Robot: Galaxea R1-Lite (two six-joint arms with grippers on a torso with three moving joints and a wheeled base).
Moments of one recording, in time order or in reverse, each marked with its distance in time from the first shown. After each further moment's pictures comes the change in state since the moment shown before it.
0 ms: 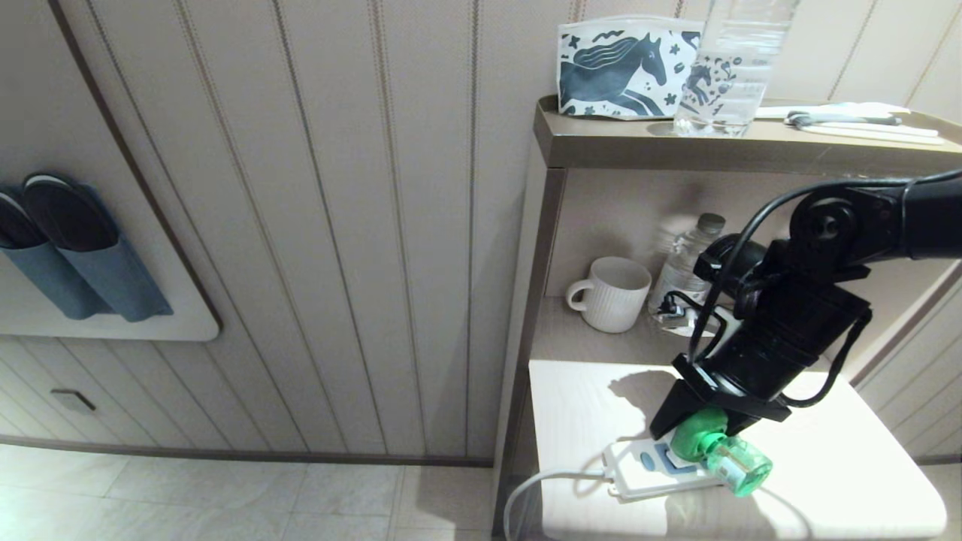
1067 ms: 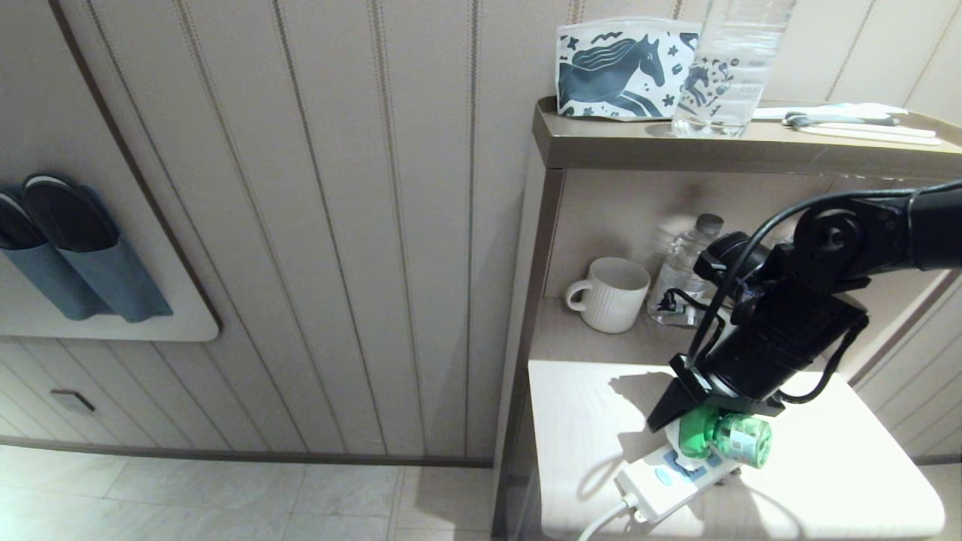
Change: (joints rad) left arm 0.000 0.000 0.000 0.000 0.000 0.000; right arm 0.009 -0.008 0.065 -0.121 -0.057 0.008
